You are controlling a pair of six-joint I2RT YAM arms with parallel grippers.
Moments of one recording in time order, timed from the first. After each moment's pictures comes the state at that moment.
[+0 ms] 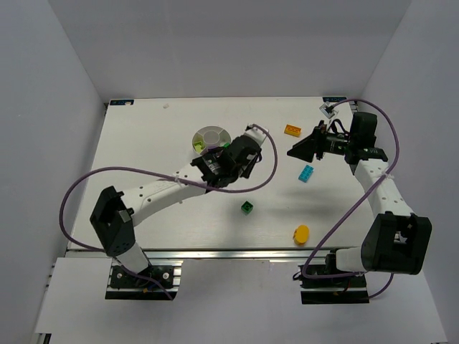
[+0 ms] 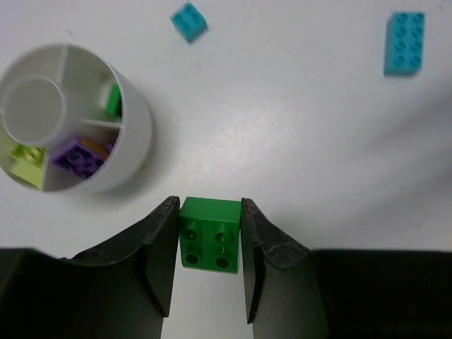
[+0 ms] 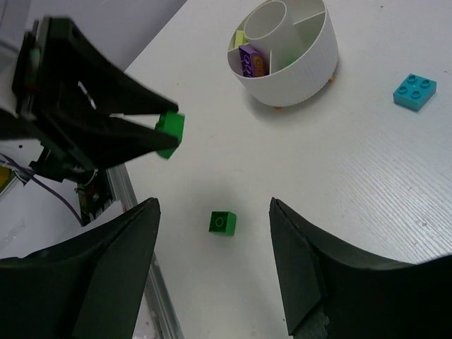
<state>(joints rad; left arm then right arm) -0.98 1.62 1.39 -0.45 -0.44 -0.18 -0.05 1.35 1.05 -0.23 -1.19 0.05</state>
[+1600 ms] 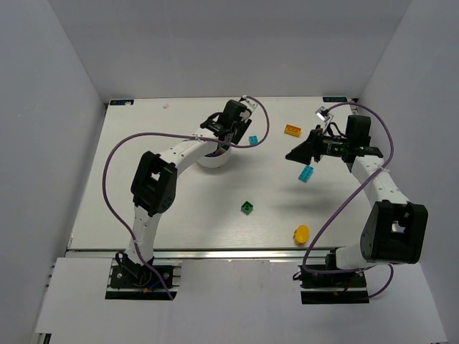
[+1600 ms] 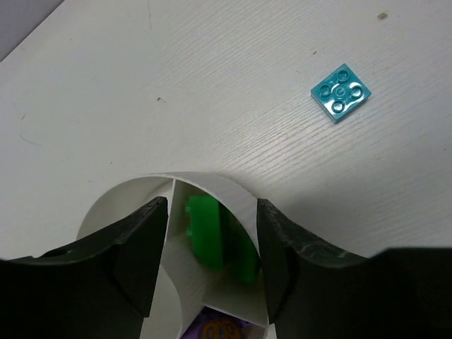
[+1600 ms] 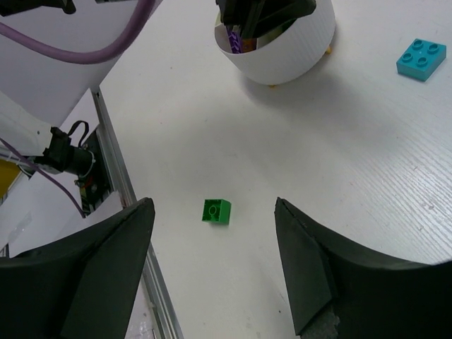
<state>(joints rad) -0.63 2.14 1.83 -0.37 -0.33 0.17 -0.04 1.42 1.04 -0.26 -1.19 -0.01</state>
